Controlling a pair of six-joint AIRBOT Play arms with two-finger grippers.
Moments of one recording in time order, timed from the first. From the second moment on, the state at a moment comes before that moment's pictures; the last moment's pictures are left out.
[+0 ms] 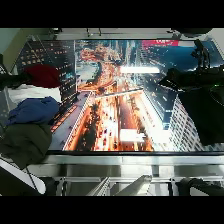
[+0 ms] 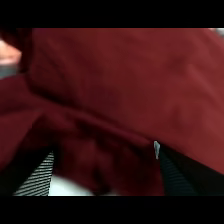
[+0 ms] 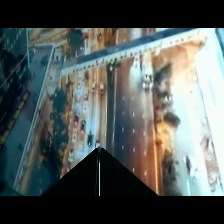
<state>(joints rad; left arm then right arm) 0.46 -2.08 1.86 1.05 -0.74 -1.10 -0.01 -1.23 1.21 -0.84 1.08 1.43</state>
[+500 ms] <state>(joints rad) 0.33 -2.06 2.04 1.01 -0.84 -1.10 -0.01 -1.23 1.21 -0.84 1.08 1.43</state>
